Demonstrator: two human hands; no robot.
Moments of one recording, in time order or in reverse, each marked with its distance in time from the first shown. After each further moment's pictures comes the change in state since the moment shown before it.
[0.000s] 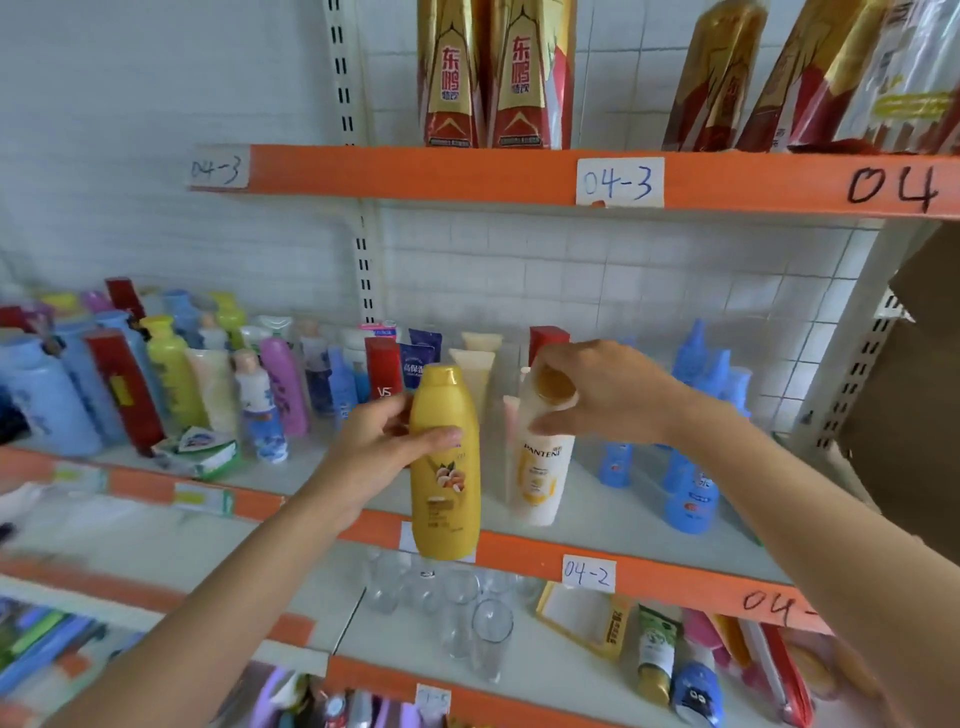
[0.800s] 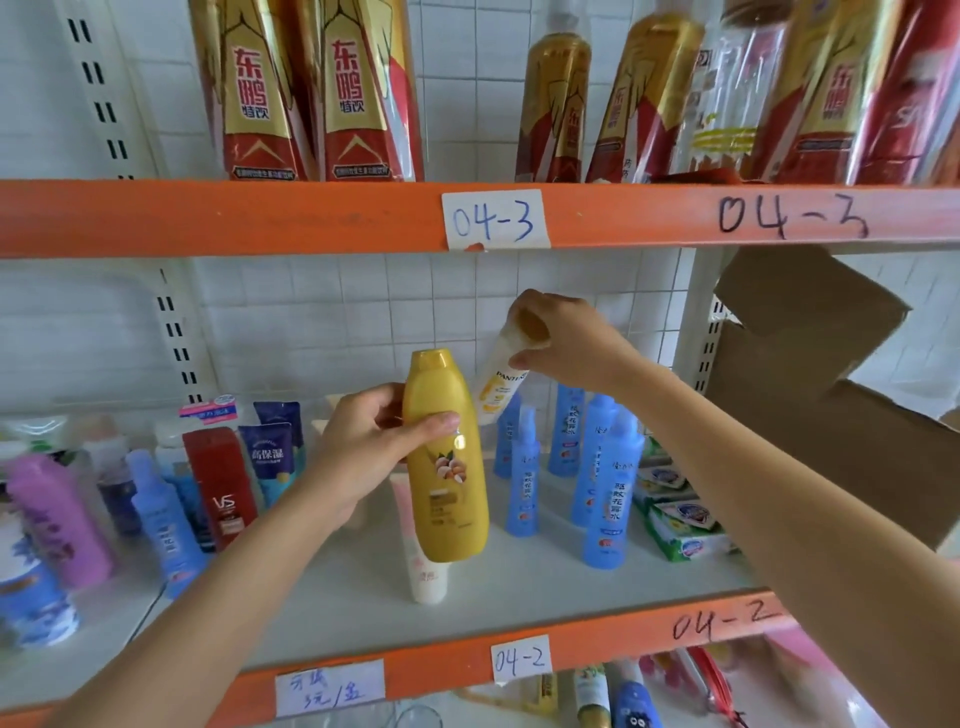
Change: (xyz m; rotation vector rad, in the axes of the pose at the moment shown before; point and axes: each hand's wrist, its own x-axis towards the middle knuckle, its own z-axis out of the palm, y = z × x) left_hand 0.105 0.032 0.072 -0.032 -0.267 0.143; right_hand 0.046 0.104 -0.021 0.124 0.294 0.394
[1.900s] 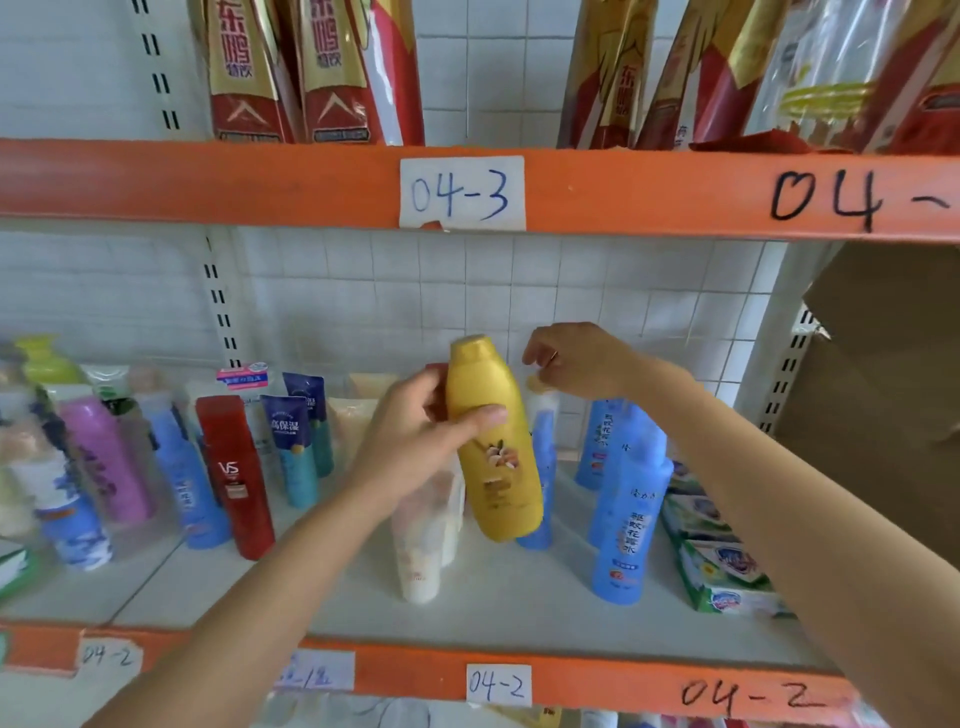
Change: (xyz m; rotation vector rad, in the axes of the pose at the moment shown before) left_hand 0.023 -0.007 0.056 0.070 0.148 0.060; right_hand 0.039 0.053 0.026 -0.075 -0.364 -0.097
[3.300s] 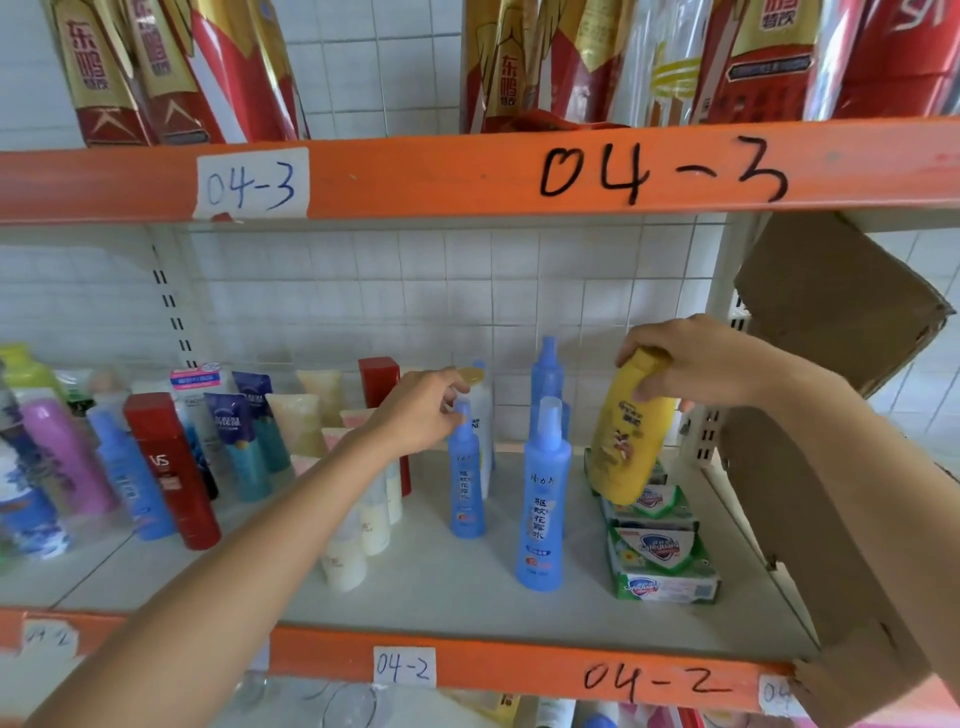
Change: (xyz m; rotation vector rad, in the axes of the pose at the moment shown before) left_hand 0.061 -0.023 0.082 0.793 -0.166 0.070; right_hand -0.113 0.121 -0.060 0.064 -0.035 0.120
